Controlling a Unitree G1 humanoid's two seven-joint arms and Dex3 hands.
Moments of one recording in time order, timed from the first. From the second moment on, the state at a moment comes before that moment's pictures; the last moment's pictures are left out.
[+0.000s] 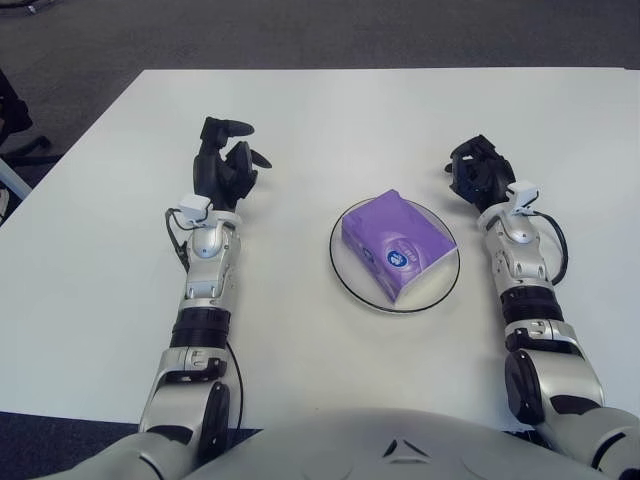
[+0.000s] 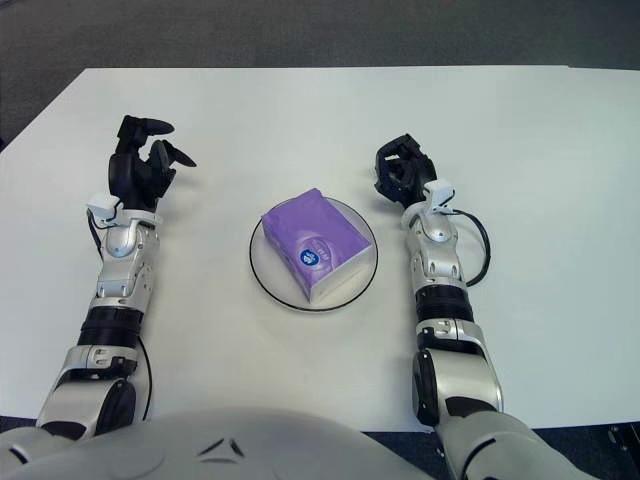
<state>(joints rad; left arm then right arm) -0.27 0.07 0.10 0.24 -0.13 -0.35 0.05 -0.43 -0.21 -0.18 0.51 0.14 -0.19 0.11</state>
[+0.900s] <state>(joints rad) -0.29 0.04 0.09 0.29 -0.08 -0.19 0.13 -0.40 -0.21 -0.21 0.46 0.14 -0.15 0.10</state>
